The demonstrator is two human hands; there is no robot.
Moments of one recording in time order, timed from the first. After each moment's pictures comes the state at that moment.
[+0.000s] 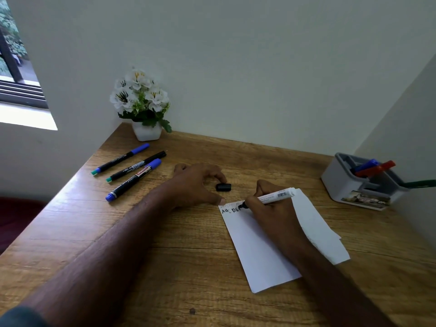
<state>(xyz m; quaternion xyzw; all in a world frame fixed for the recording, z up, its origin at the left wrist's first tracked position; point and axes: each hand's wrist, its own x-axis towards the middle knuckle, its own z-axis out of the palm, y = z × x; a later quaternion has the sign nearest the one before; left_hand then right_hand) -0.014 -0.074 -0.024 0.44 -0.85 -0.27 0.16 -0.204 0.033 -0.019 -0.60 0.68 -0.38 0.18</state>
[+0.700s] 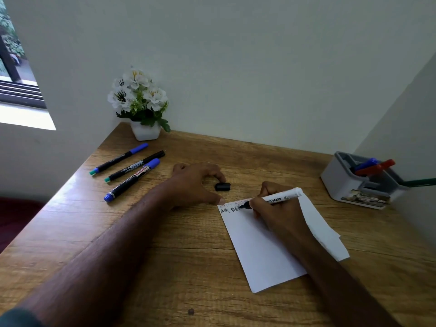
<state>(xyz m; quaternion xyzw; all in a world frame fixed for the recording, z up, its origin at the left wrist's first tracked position) -0.014 -0.077 -0.027 0.43 -0.85 -0.26 0.16 -0.214 0.041 -0.010 -0.59 0.68 -0.39 0.20</state>
